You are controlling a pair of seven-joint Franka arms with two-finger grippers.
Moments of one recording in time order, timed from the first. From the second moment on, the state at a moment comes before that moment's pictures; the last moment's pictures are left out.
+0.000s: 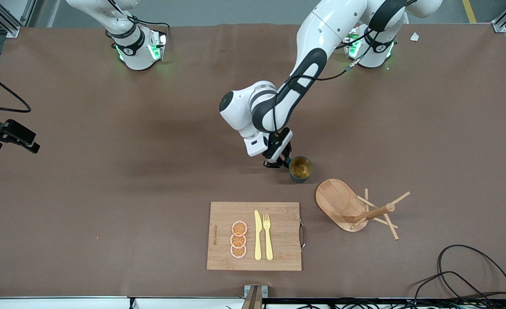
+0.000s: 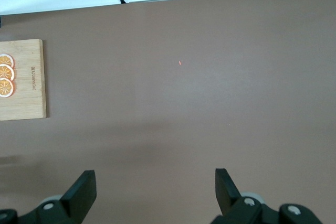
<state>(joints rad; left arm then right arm) -0.77 0.81 -0.13 -1.38 0.73 1.82 -2.08 -0.02 0.11 -0.03 -1.48 0.03 1.74 0.03</state>
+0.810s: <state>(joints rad) -0.48 0.47 -0.12 -1.33 0.05 1.81 -1.48 -0.02 0.11 -0.03 -1.48 0.03 1.71 0.03</state>
